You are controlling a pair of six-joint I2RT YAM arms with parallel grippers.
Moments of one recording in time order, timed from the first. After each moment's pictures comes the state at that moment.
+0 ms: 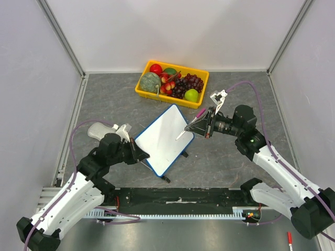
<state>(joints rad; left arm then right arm) -0.55 0.60 0.52 -0.55 0.26 -0.74 0.48 0.97 0.74 0.14 -0.74 0.57</state>
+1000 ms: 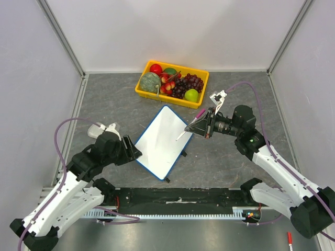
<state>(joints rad) -0.60 0.58 0.68 -0.90 -0.01 -0.85 0.47 0.98 0.73 0.14 -0.75 0.57</state>
